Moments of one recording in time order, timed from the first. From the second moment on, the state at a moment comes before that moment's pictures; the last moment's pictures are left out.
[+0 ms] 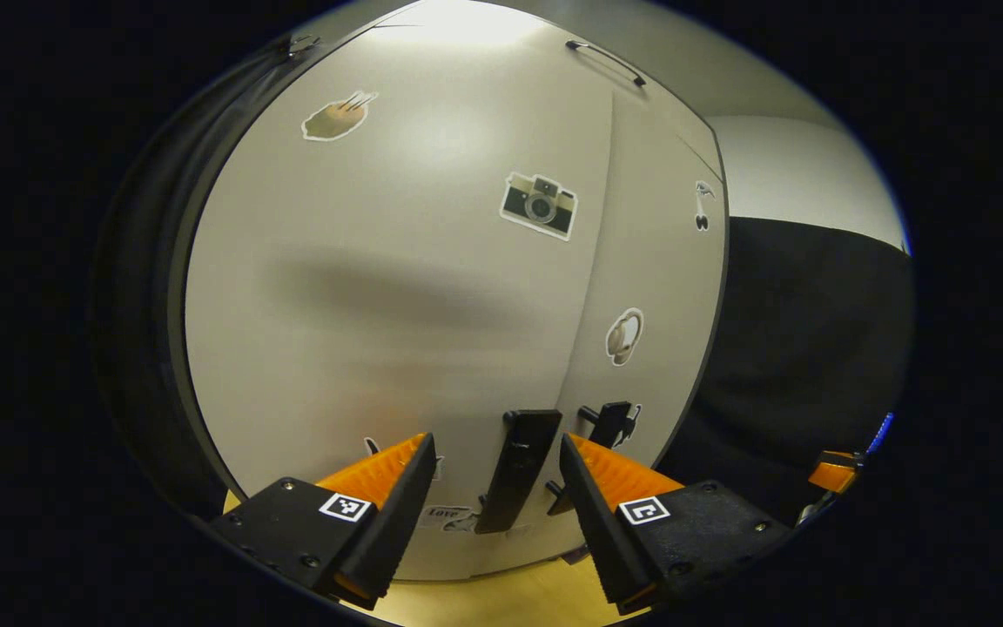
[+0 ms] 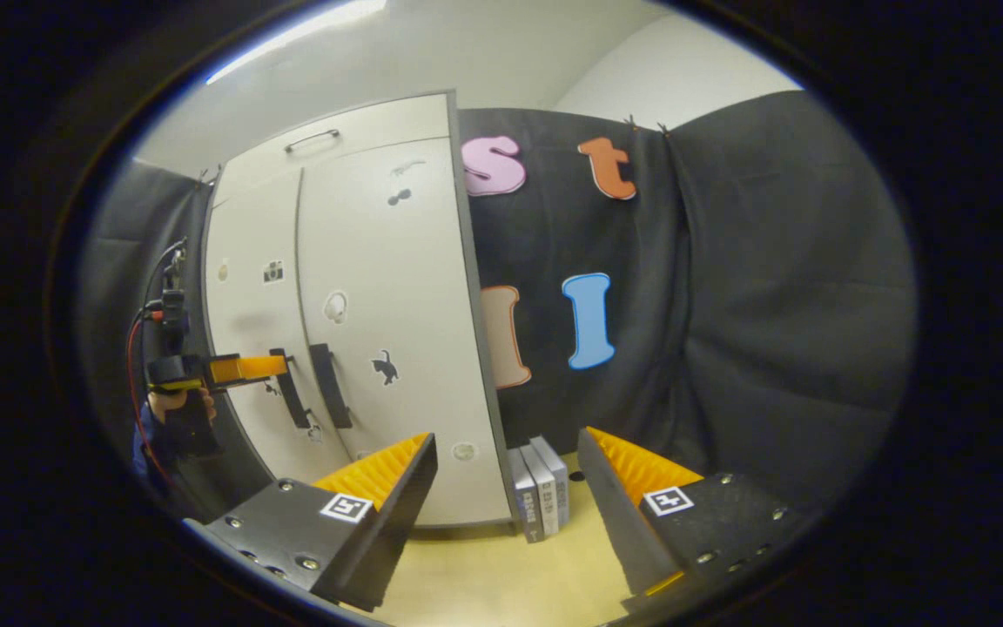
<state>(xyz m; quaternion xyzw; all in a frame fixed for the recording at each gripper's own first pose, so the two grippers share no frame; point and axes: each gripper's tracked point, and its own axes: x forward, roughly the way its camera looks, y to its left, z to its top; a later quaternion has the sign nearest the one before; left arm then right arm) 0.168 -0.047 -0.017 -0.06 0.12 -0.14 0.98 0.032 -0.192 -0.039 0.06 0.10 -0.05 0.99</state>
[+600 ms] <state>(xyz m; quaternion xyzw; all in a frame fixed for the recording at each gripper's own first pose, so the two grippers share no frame) 0.098 -0.066 0.101 0.01 -0.01 -0.03 1.00 0.076 -0.166 0.070 0.09 -0.02 0.02 1.00</state>
